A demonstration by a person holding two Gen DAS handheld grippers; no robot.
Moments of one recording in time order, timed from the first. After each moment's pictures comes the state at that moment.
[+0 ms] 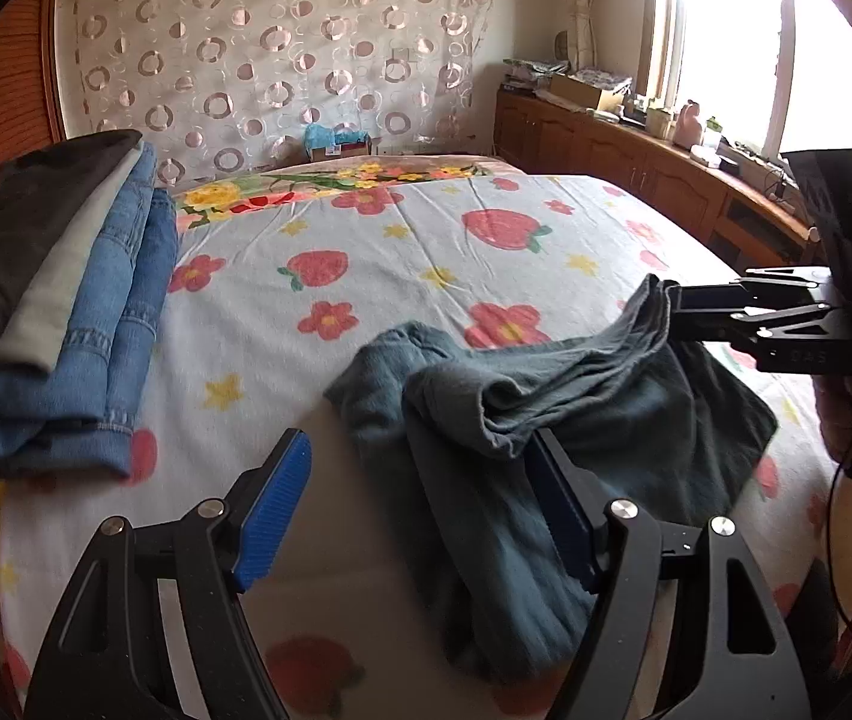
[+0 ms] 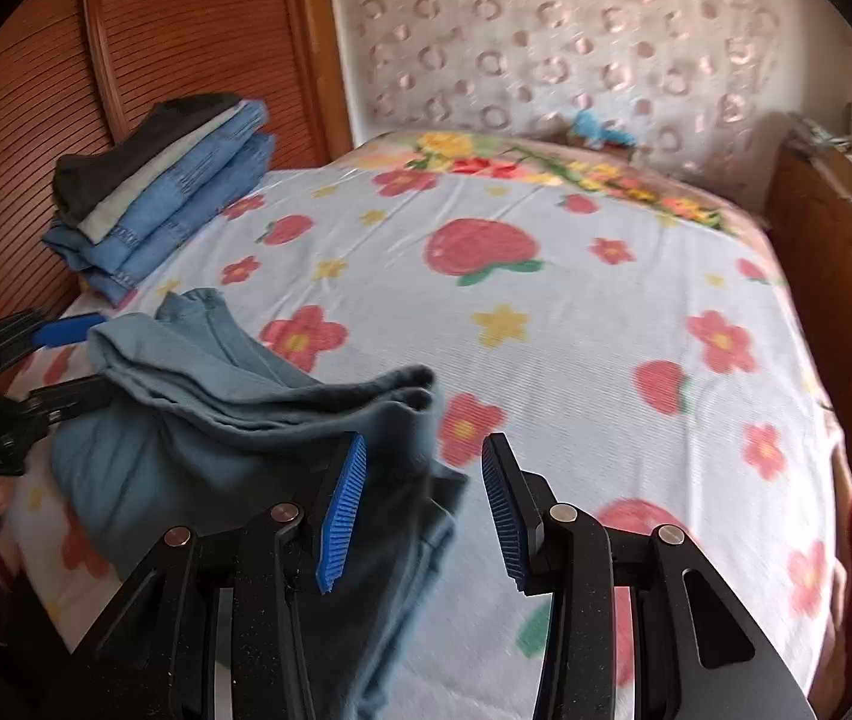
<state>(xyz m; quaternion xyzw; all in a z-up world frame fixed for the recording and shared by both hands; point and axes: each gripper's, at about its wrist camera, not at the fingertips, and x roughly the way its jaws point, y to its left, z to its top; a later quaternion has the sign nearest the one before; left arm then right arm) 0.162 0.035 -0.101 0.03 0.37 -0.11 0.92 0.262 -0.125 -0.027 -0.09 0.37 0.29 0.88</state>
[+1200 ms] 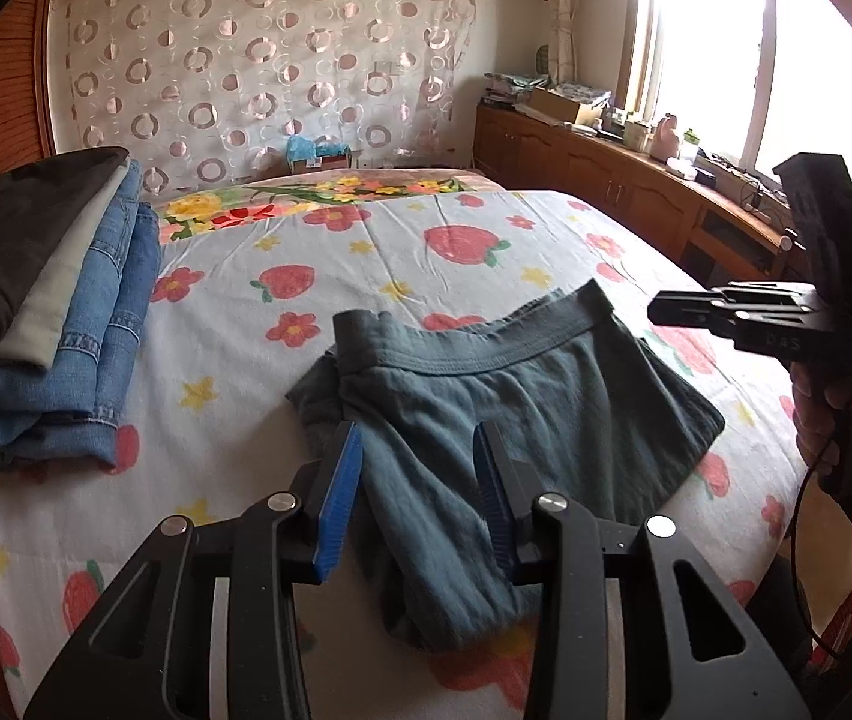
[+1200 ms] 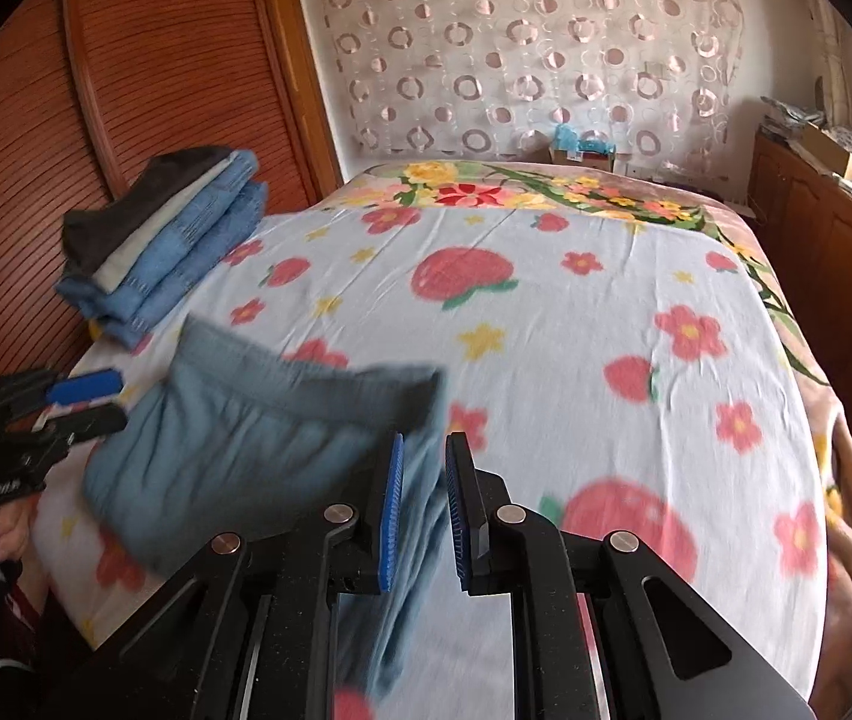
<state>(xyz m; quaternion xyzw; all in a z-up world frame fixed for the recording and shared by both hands) 0.135 0.024 -0.089 0.01 0.36 -0.14 0.92 0.233 -0.137 -0.020 -0.04 0.34 0.27 0.90</state>
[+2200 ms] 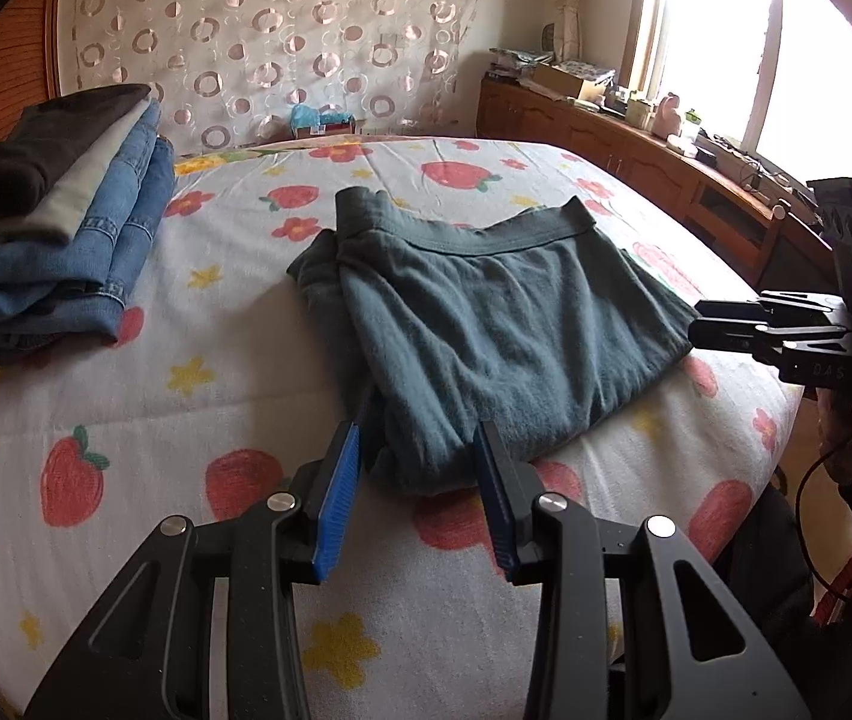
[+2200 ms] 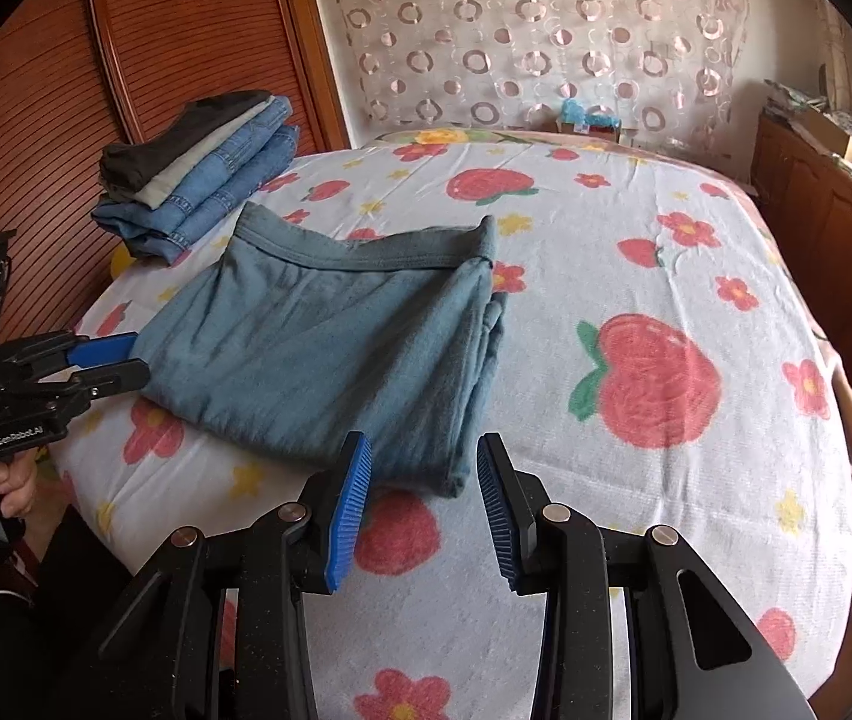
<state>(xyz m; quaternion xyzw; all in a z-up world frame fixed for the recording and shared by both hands) 0.090 0.030 -0.118 0.00 0.39 -0.13 0.91 0.173 -0.156 -0.035 -0.05 0.37 0.28 0.88</state>
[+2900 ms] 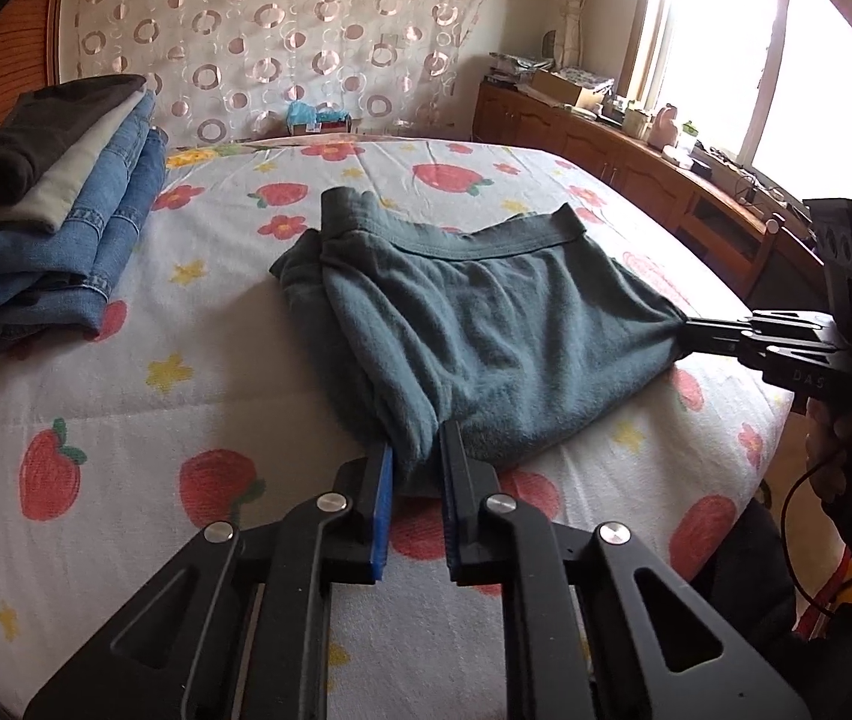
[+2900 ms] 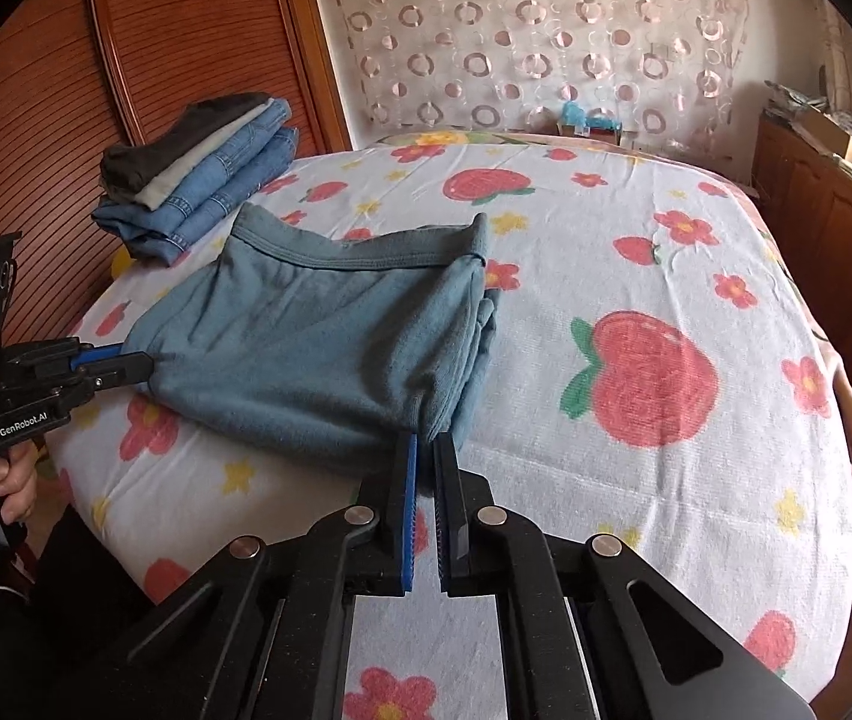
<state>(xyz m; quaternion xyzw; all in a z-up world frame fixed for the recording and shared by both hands) 0.088 0.025 -0.113 -0.01 0.39 -0.15 0.91 0.169 -0.160 -0.035 -0.05 0.36 0.28 0.89</state>
